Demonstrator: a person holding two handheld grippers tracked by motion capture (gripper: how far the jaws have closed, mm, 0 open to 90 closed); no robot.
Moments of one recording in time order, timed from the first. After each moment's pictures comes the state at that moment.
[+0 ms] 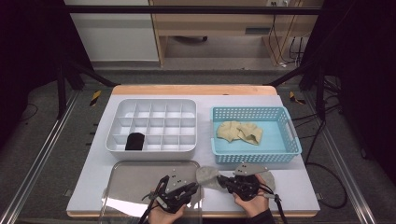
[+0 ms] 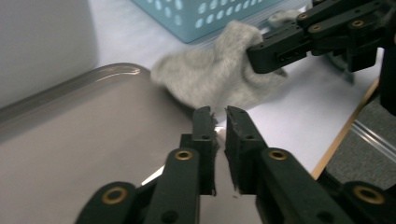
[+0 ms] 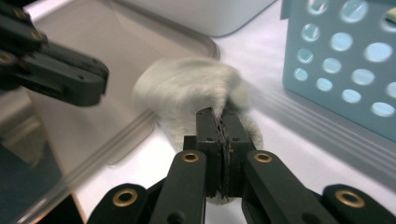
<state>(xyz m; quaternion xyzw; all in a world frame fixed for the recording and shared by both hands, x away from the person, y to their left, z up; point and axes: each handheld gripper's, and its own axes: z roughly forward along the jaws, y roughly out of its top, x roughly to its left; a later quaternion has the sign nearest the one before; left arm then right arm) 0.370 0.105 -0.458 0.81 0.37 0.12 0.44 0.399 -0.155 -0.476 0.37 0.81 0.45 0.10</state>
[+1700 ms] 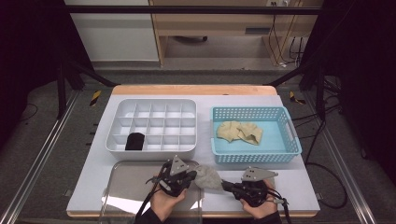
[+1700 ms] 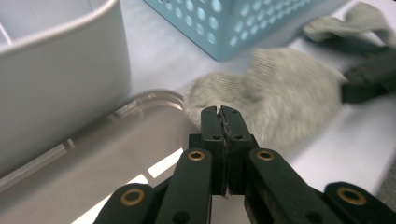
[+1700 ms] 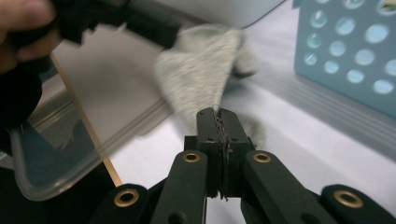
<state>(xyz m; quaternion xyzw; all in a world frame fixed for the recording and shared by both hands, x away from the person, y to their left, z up) 0.392 0.099 -0.453 0.82 0.37 0.12 0.41 0.383 -0.175 -0.467 0.35 0.80 0.48 0.07</state>
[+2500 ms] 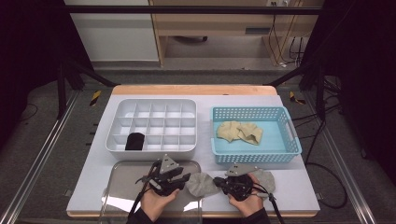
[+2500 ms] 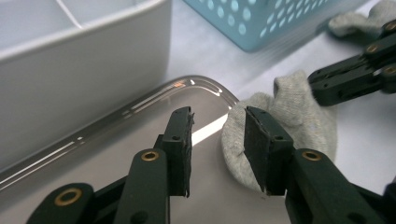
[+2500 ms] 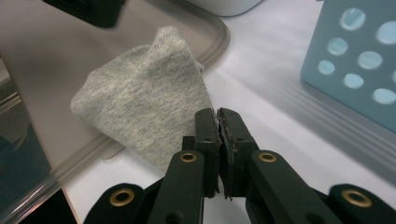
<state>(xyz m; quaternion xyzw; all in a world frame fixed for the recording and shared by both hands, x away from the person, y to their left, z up) 0.411 0.114 -0.454 0.83 0.39 0.12 0.39 0.401 -0.140 -0.477 0.36 0.83 0.42 0.10</state>
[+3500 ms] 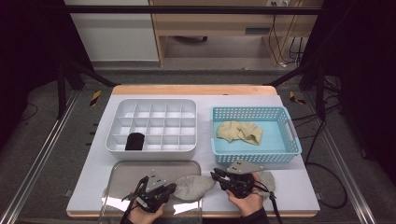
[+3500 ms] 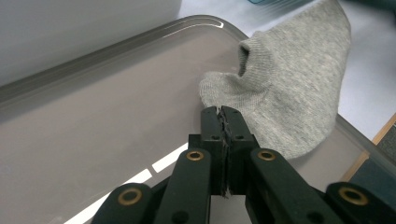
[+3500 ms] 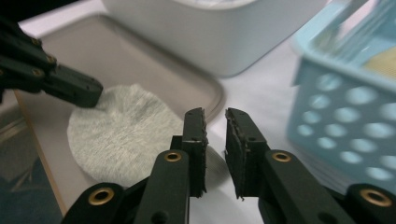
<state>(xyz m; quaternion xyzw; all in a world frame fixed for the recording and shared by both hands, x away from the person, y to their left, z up) 0.367 0.155 -0.469 0.81 0.41 0.14 0.40 0.398 -0.142 -0.452 0.35 0.79 0.48 0.15</state>
